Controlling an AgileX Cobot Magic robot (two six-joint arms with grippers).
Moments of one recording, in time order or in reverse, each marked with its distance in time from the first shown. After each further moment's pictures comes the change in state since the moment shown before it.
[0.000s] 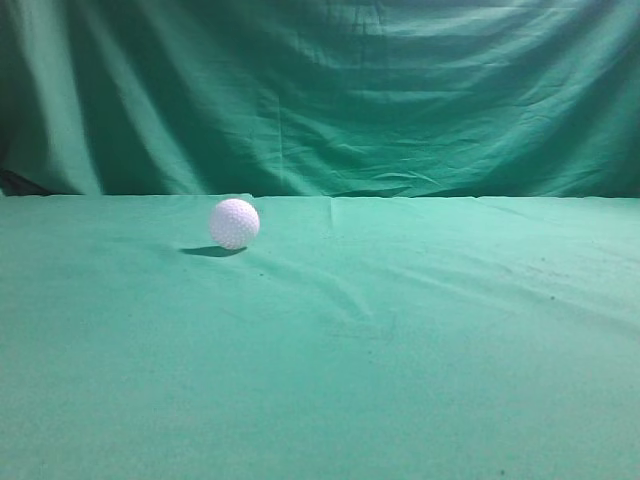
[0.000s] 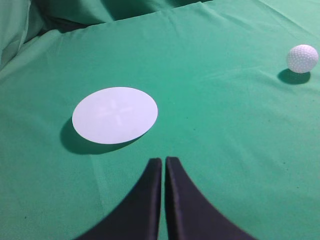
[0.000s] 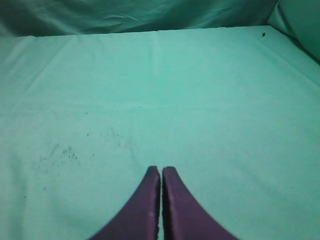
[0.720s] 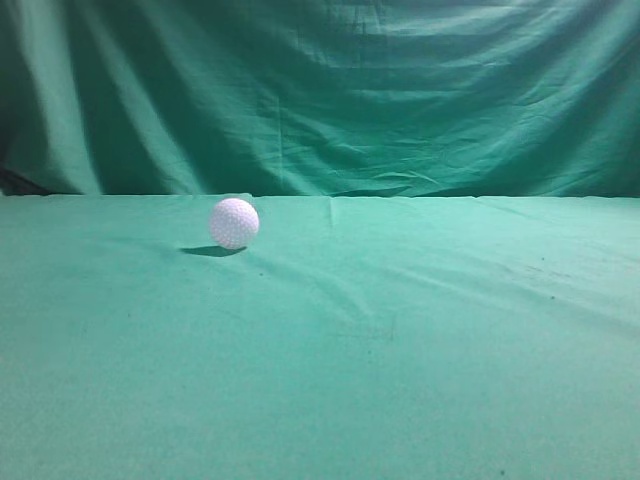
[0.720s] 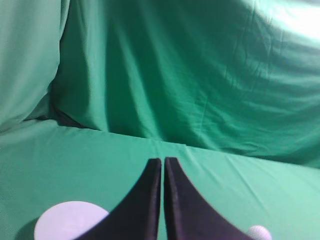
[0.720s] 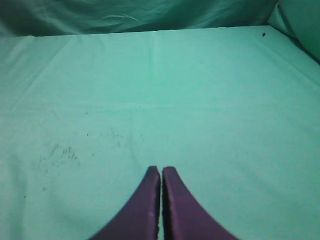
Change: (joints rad) left arm 0.000 0.000 0.000 -0.248 -0.433 -0.121; right arm 0.000 0.000 0.000 -0.002 0.000 0.000
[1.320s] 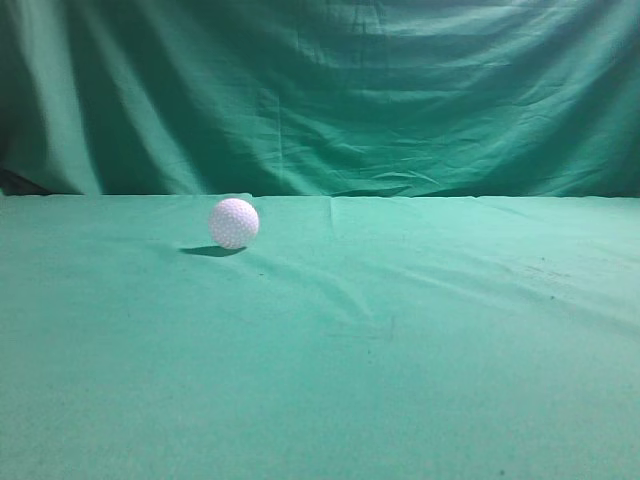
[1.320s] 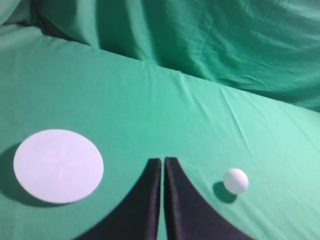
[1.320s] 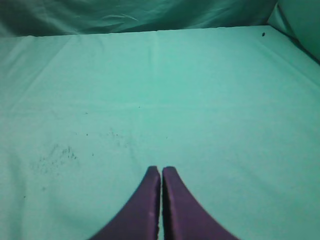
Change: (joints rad) left arm 0.000 0.345 -0.263 -0.014 0.270 -0.115; right arm 0.000 0.000 0.000 0.000 0.000 0.000
